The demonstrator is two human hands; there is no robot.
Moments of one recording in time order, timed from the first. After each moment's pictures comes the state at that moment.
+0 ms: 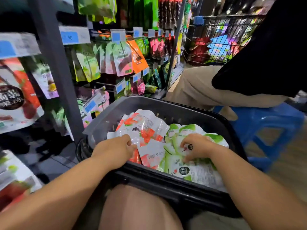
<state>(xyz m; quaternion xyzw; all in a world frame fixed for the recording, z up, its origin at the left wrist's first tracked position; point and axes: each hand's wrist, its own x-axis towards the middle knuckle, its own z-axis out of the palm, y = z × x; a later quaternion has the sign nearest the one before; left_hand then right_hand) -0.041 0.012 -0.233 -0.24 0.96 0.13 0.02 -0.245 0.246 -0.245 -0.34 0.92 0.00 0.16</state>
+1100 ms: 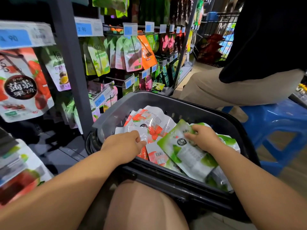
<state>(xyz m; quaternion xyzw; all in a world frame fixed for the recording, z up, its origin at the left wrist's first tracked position) -0.041 0.013 -0.236 -0.23 0.96 0.14 0.03 -0.232 0.222 -0.236 -0.23 0.95 -0.17 0.08</state>
